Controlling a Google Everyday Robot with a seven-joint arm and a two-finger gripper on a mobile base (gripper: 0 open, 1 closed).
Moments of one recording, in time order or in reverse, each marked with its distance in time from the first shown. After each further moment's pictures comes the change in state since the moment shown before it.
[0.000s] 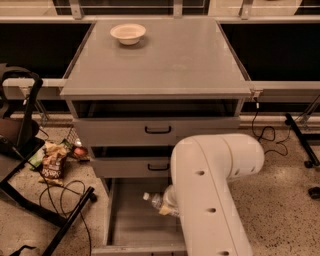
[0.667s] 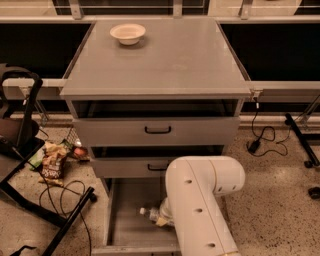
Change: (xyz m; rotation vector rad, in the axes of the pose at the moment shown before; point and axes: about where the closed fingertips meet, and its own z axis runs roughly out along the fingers) arm 0.026 0.036 0.112 -0.065 0.018 0.046
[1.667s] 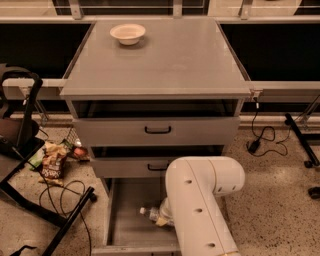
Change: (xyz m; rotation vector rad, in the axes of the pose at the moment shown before) arm 0.001 0.000 0.003 0.001 0.000 0.002
